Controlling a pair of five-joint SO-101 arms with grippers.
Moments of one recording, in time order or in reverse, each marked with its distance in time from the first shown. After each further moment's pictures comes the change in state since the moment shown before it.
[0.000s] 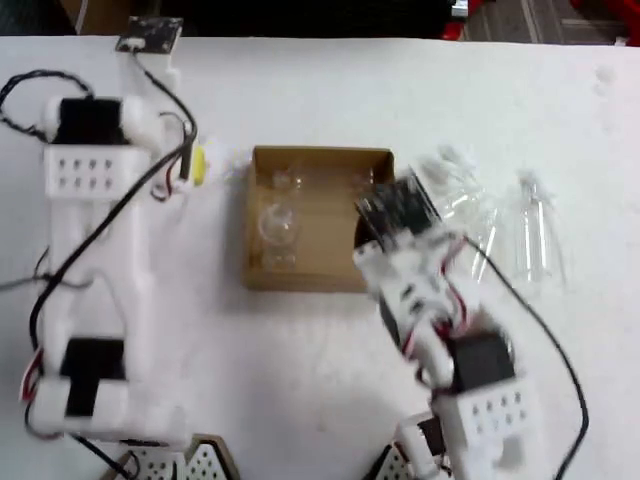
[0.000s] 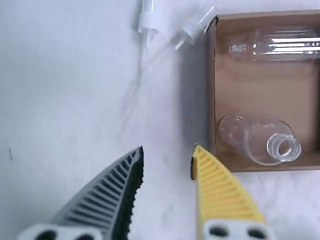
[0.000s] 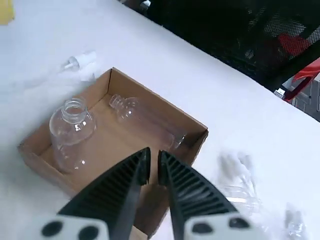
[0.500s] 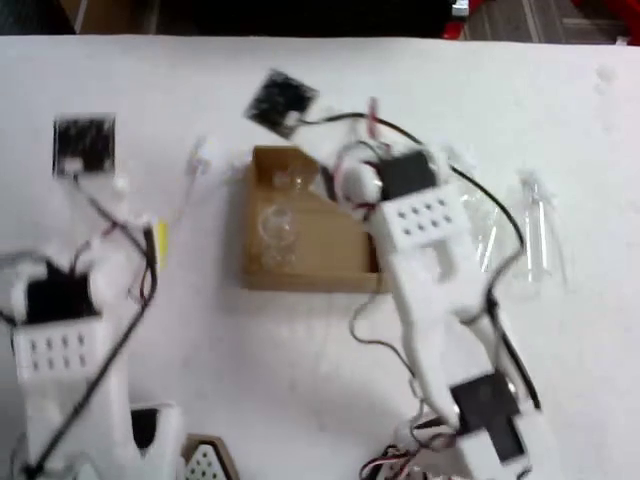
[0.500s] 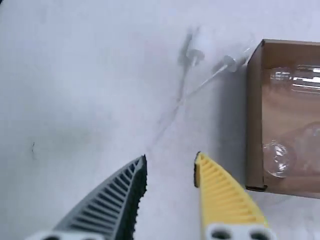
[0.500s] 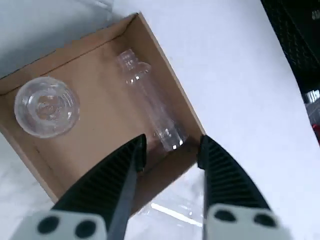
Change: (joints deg) left arm -10.3 -50.7 65.5 -32.8 0.3; right arm -4.7 54.5 -47.0 13.0 22.2
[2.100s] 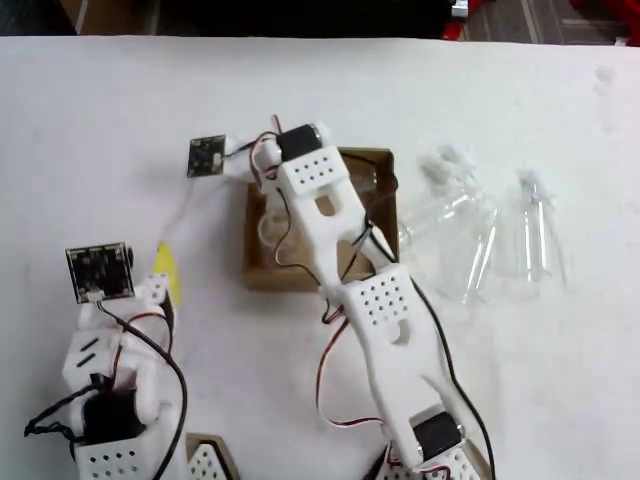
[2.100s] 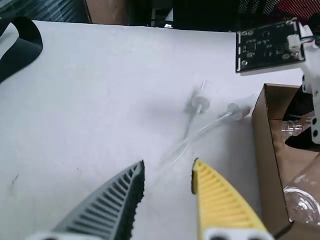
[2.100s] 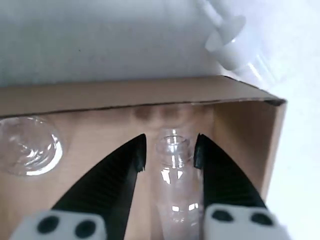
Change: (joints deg) left arm -0.6 -51.3 45.5 -17.7 0.2; right arm -5.5 69.0 -69.1 20.2 20.0
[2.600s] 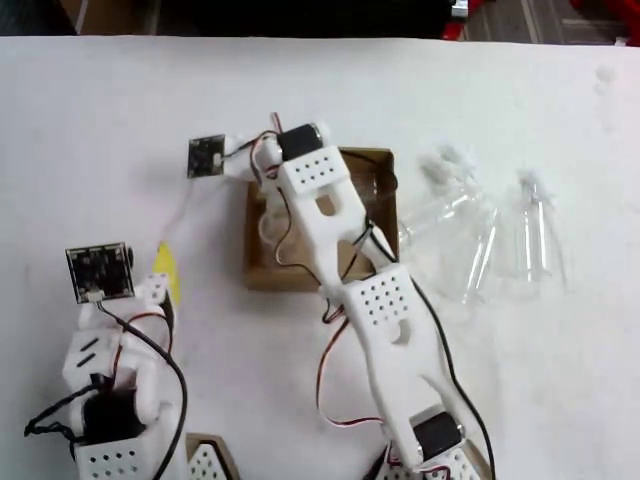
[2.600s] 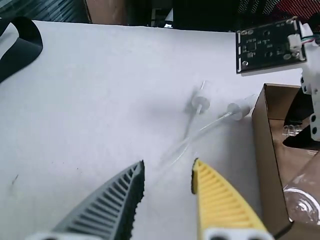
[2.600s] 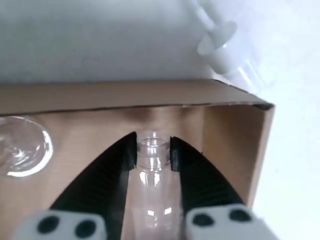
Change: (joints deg) left arm 0.0 0.0 0.0 0.0 0.0; right arm 0.1 0.0 -1.1 -1.8 1.5
